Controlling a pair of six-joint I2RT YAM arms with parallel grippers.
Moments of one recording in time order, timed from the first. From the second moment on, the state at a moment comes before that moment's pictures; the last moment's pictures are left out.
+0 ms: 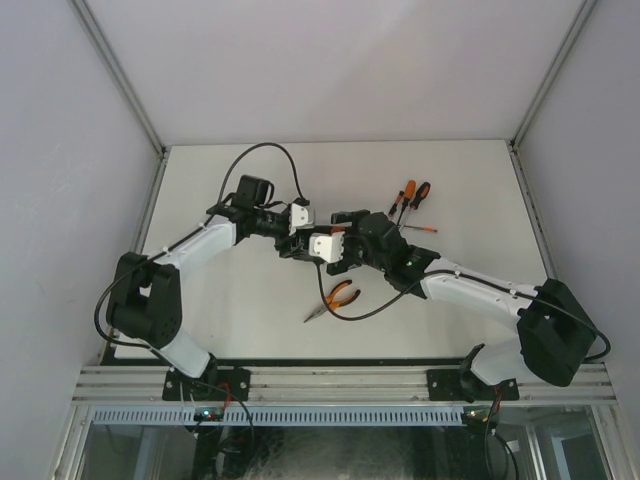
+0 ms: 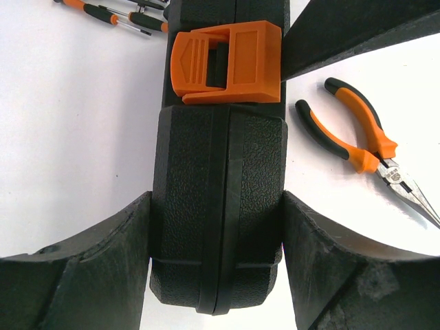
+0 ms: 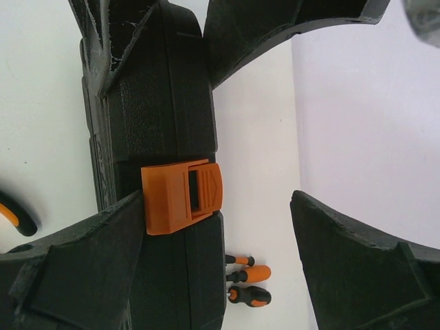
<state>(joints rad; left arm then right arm) -0.38 1.60 1.10 -0.38 0.87 0.94 0.82 1.39 0.87 0.06 -0.01 -0.98</state>
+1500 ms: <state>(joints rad) -0.38 1.60 1.10 -0.38 0.88 0.95 0.46 1.44 1.14 -0.44 -0.60 -0.74</state>
